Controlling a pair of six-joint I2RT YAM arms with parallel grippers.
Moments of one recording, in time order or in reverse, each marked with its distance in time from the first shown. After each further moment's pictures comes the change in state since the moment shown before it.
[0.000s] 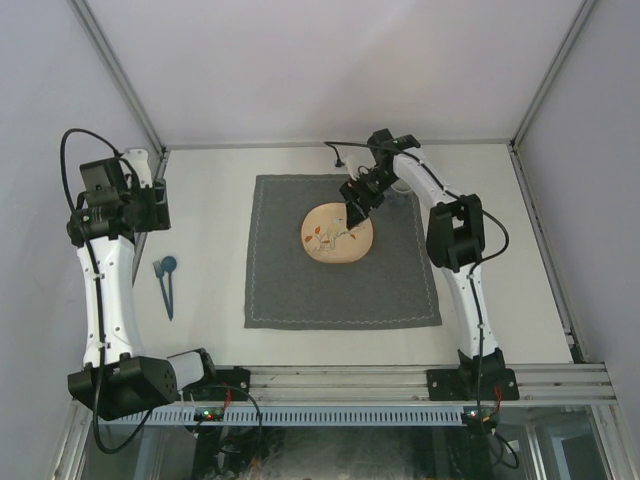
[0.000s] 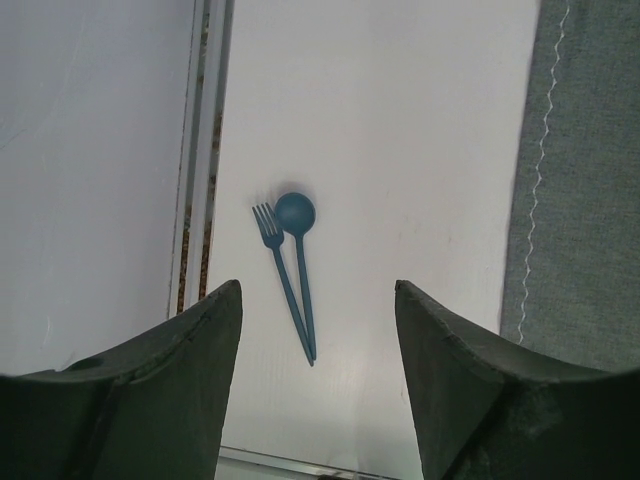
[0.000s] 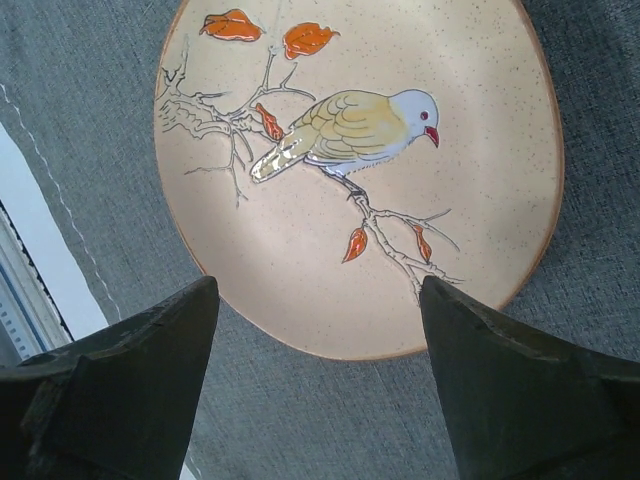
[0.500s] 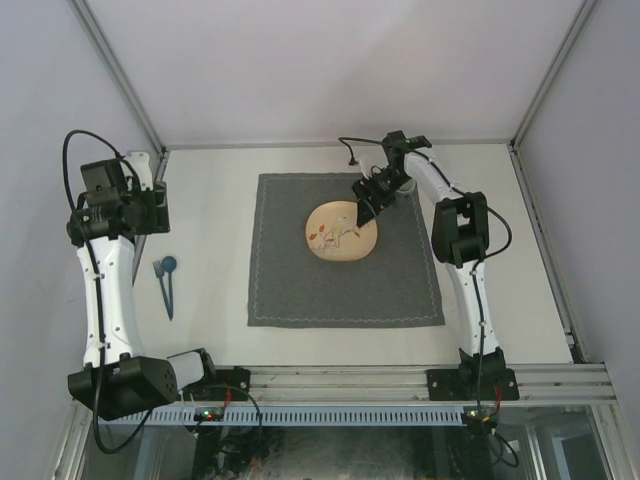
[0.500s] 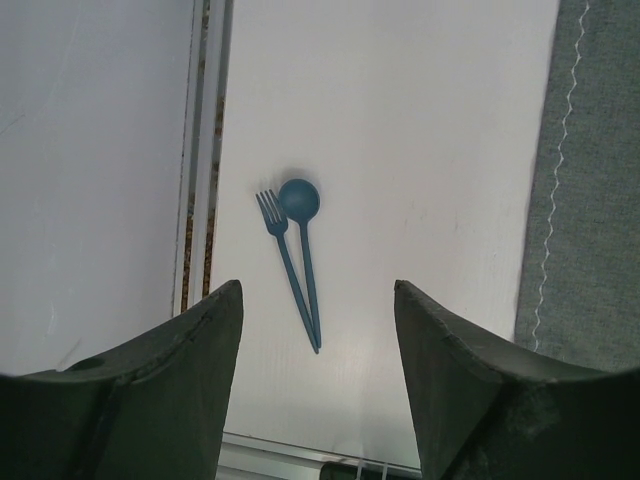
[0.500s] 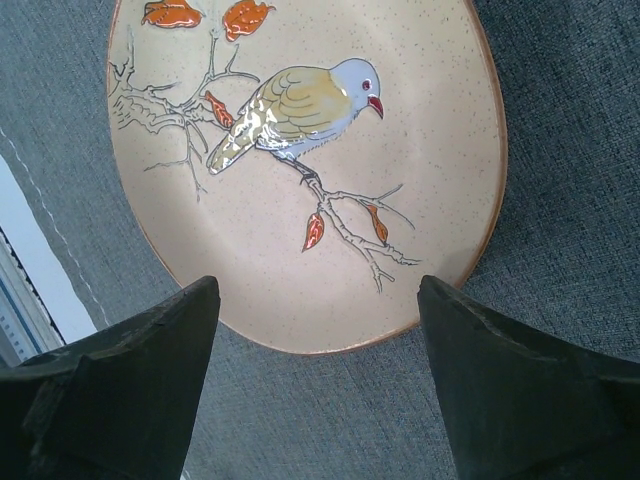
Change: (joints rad) left arm 0.000 0.000 0.000 -0.031 -0.016 0.016; right arm -0.069 0.049 0.003 -0.002 -0.016 -0.010
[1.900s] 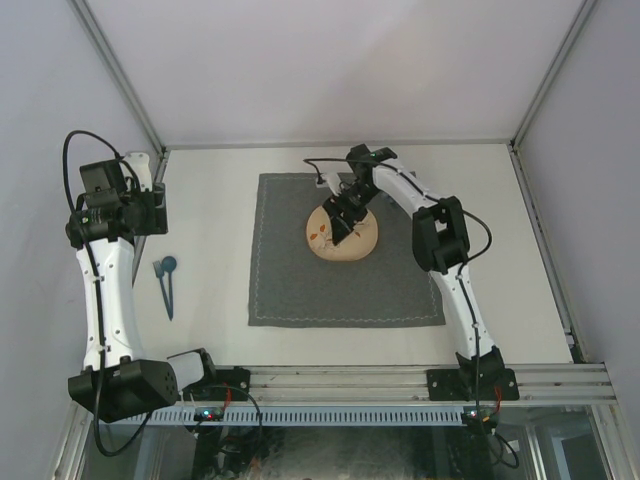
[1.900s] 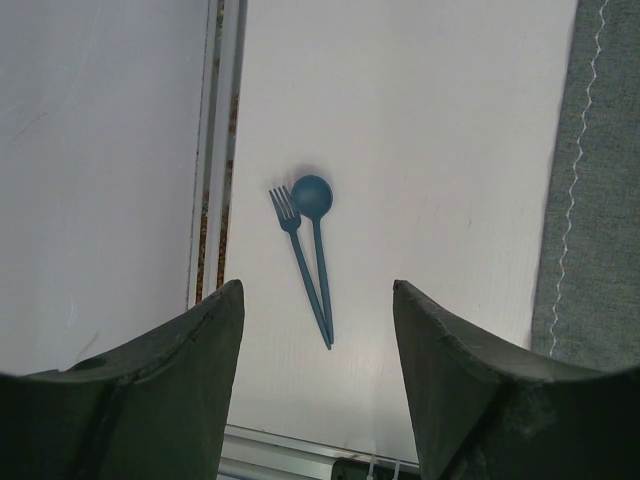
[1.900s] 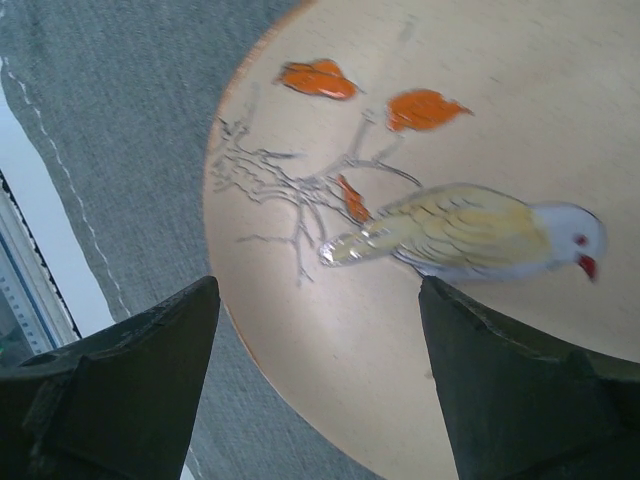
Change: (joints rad) left arm 0.000 -0.011 0.000 -0.010 -0.024 0.025; right arm 0.166 0.022 -0.008 0.015 -0.005 0.020
